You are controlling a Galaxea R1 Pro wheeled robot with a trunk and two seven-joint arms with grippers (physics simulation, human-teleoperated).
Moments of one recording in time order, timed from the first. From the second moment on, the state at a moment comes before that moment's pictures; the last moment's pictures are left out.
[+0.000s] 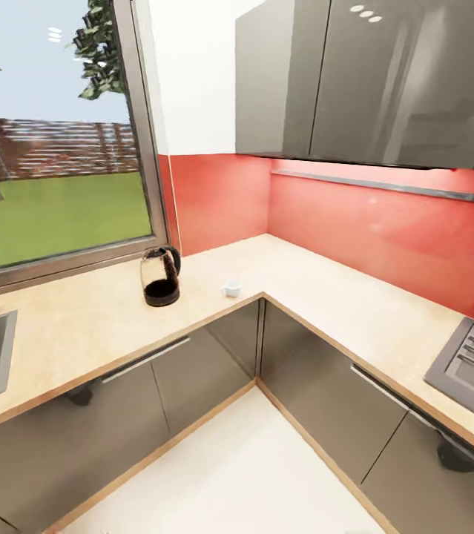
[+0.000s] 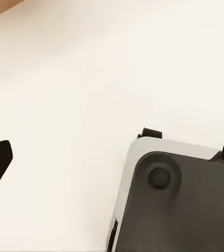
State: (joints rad) left arm -0.11 0.08 -0.10 -0.12 0.30 -0.30 0.09; right arm -0.45 -0.07 1.20 -0.05 -1.19 0.11 0.10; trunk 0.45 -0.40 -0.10
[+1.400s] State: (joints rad) left arm -0.11 0.08 -0.10 -0.12 0.30 -0.30 0.09; right arm -0.45 -0.07 1.20 -0.05 -1.19 0.11 0.10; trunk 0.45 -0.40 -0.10
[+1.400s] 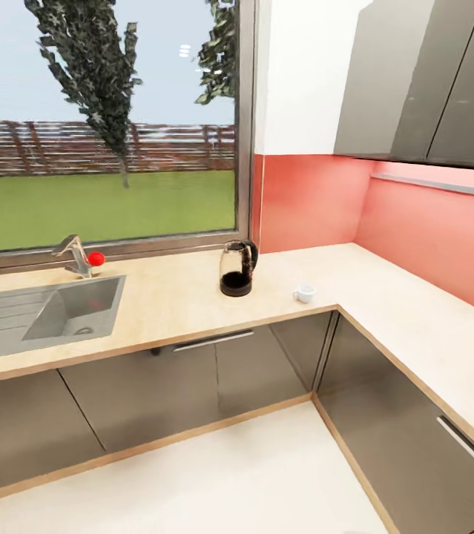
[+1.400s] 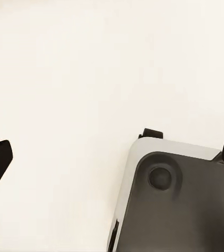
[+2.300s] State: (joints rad) left arm -0.11 0.08 -0.10 -0.12 0.30 -0.30 0.09; right arm -0.45 -0.07 1.20 -0.05 -1.19 0.11 0.10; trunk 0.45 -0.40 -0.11
